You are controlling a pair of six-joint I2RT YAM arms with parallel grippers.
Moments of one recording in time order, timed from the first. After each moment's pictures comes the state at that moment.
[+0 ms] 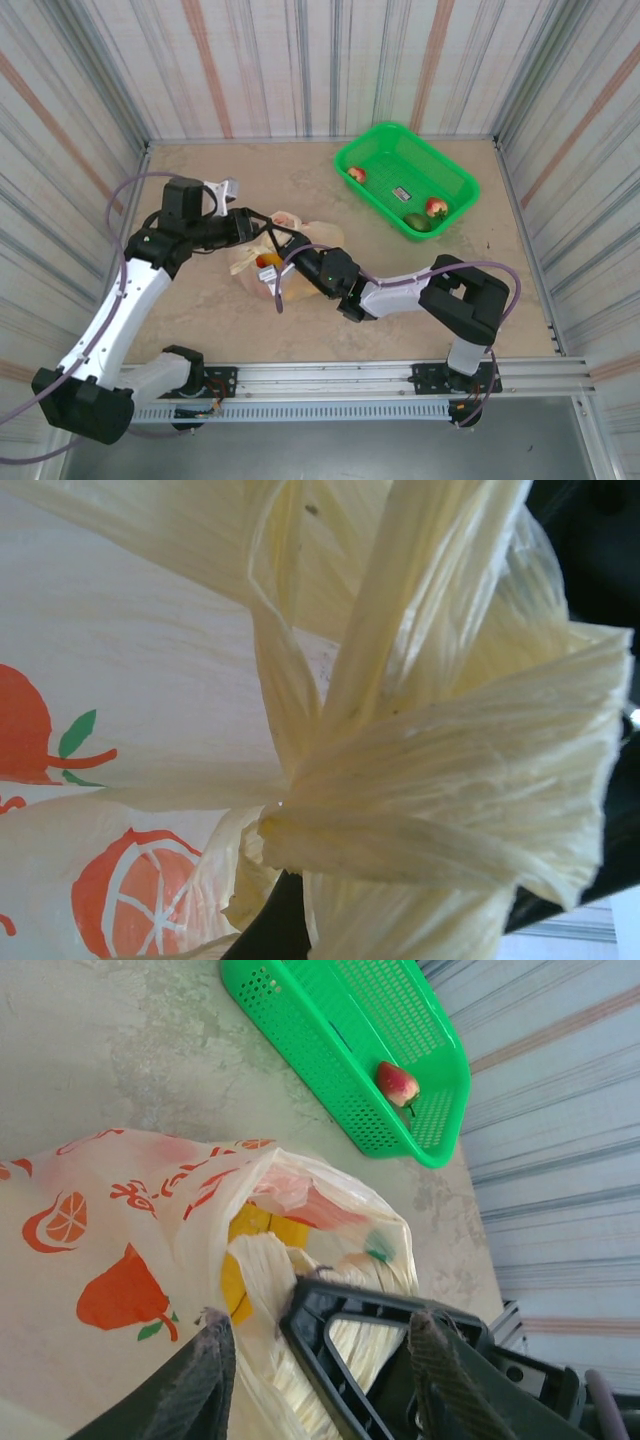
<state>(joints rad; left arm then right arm) -0.29 1.07 1.05 -0.65 0.56 -0.54 1.10 1.76 0.79 1.15 0.30 -1.87</state>
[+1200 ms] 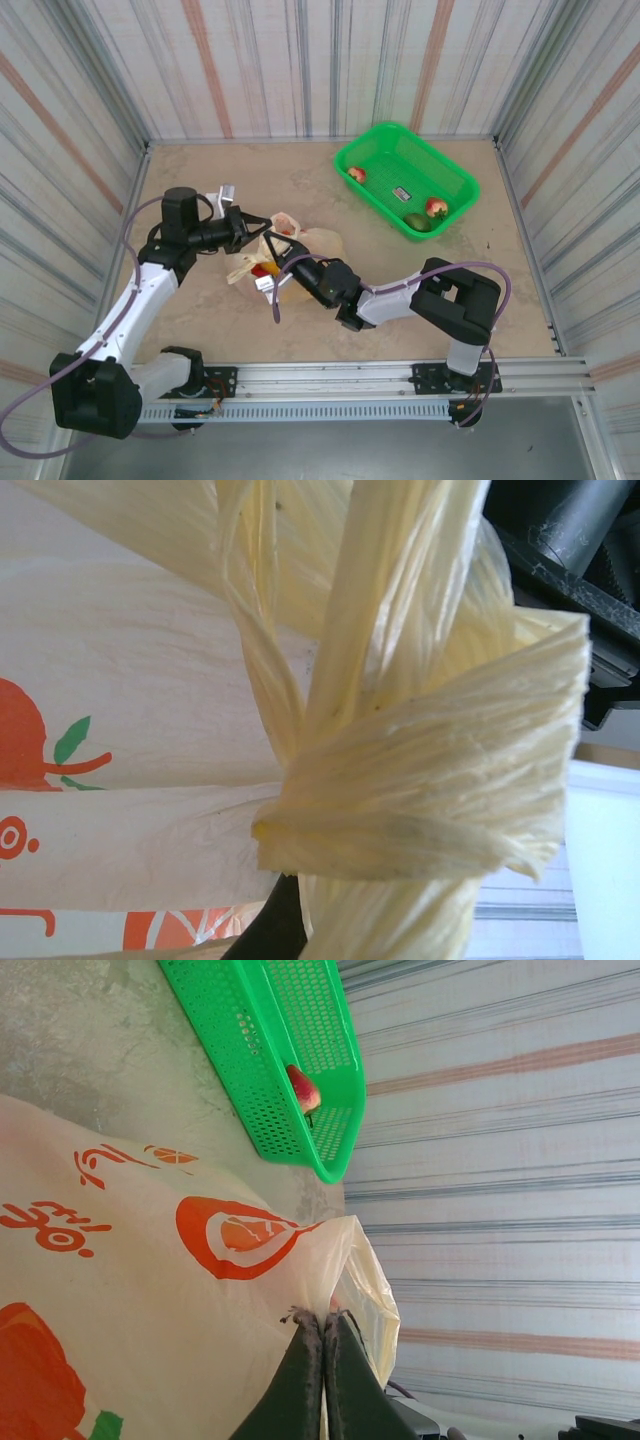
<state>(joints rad) -0.18 1.08 0.82 -0.23 0.86 -0.90 1.15 1.79 0.76 1.29 0.34 -1.90</state>
